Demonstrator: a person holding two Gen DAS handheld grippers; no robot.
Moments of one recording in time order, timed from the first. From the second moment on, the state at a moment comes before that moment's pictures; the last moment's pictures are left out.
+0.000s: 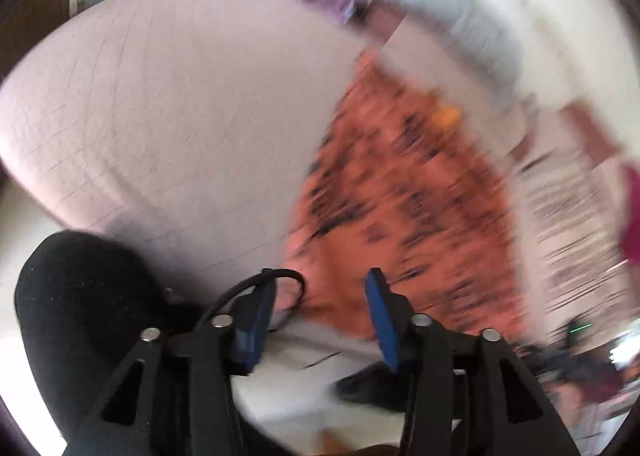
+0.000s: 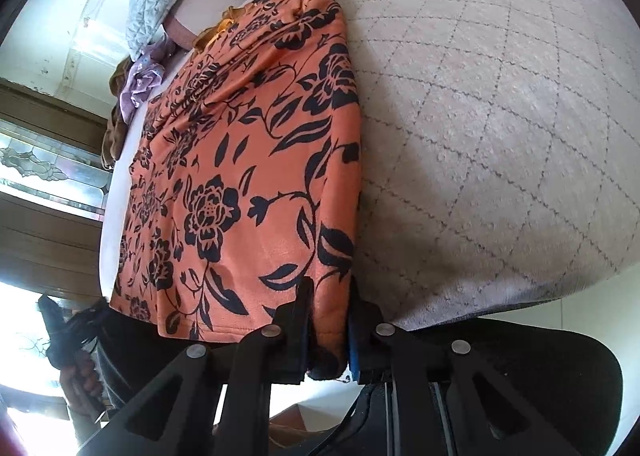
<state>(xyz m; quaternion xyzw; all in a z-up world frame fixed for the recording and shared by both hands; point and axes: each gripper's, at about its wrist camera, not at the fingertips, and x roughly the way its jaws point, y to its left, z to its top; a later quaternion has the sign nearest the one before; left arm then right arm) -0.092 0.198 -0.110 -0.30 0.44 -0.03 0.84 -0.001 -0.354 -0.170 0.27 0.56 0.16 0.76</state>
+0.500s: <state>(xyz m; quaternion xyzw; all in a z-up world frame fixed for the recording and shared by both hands) -0.068 0.199 -0.121 -0.31 0.45 -0.04 0.83 0.001 -0.350 -0.170 0.26 0.56 0.16 0.77</state>
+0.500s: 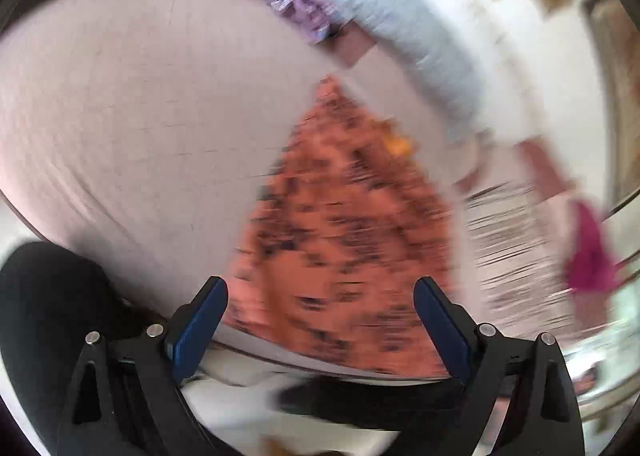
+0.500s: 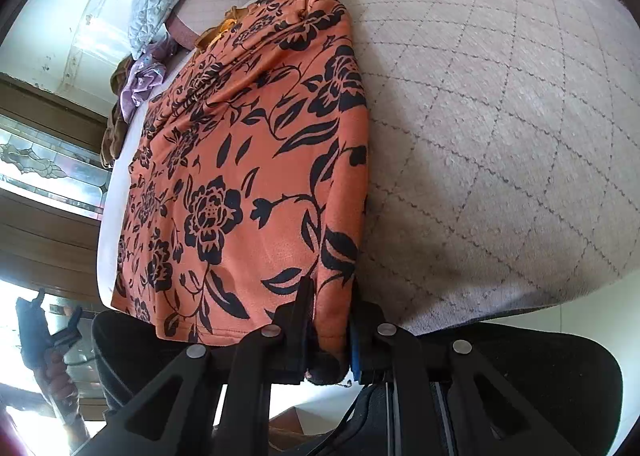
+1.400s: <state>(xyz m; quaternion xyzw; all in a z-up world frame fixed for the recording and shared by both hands) -0.041 0.162 -0.173 -0.19 0.51 0.00 0.84 0.009 -0.348 -0.169 0.27 0.57 0.15 0.76</state>
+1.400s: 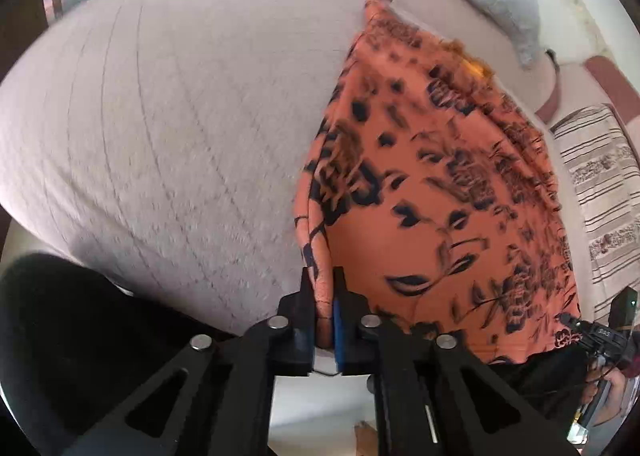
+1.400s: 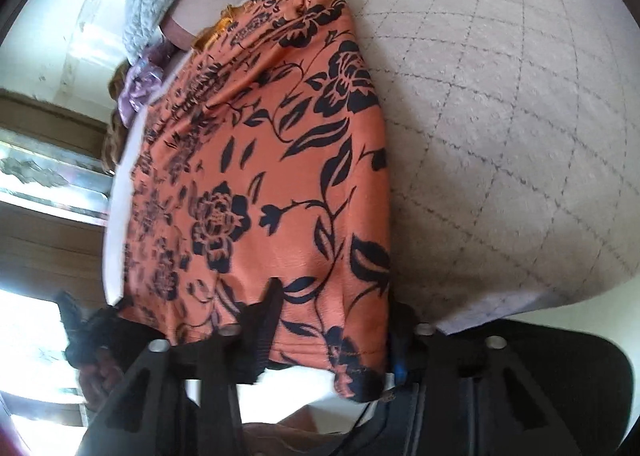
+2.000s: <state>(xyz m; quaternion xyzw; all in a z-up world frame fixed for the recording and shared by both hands) -0.033 0.177 -0.180 -0.21 0.53 0.03 0.82 0.004 -0.378 -0.139 0.34 0.52 0.15 0.77</state>
